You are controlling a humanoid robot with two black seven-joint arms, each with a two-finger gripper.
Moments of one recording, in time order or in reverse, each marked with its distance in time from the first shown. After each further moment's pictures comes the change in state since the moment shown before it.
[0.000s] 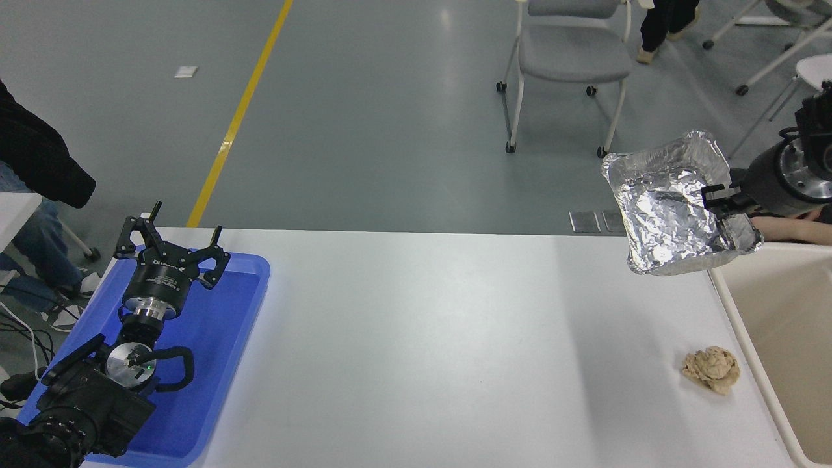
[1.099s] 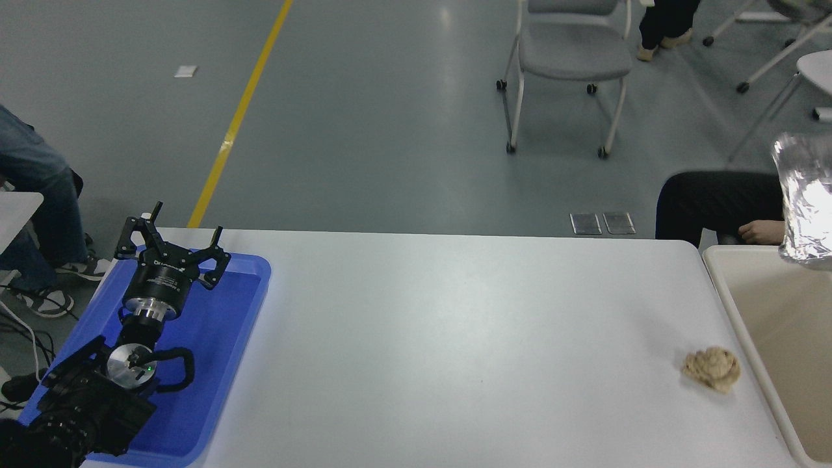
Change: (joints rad) left arm 0.000 0.000 0.000 -0.001 0.000 0.000 -0.001; right arm -0.556 -0.292 0.155 -0.661 -0.136 0.057 0.115
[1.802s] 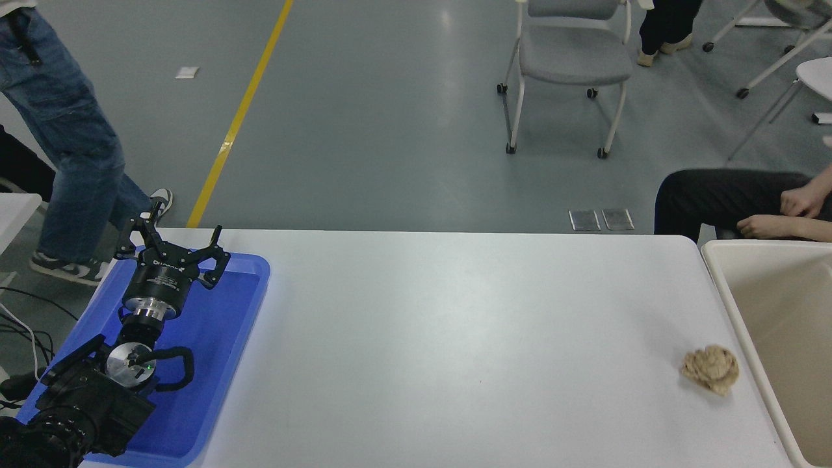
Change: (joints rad) left arm 0.001 0.001 0.000 0.001 0.000 0.000 0.000; right arm -0.741 0.172 0.239 -0.458 0.104 -0.271 0.047
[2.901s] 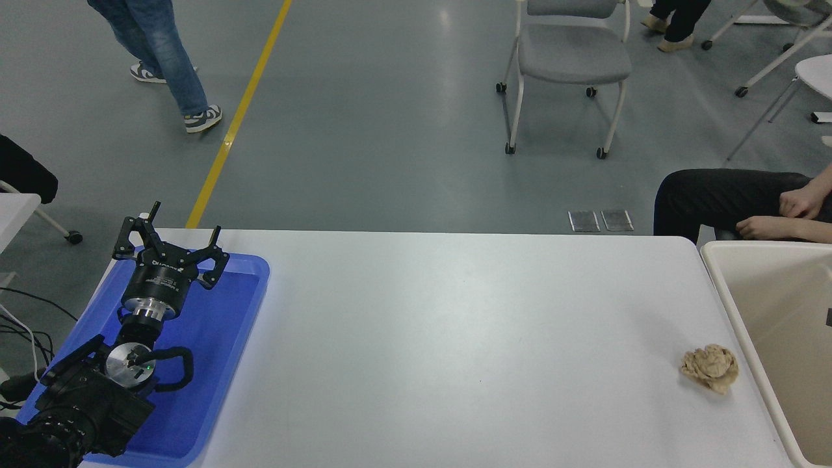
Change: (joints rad) left arm -0.001 0.001 0.000 0.000 0.000 0.000 0.000; right arm 0.107 0.066 -0.005 0.101 -0.014 -0.063 0.019
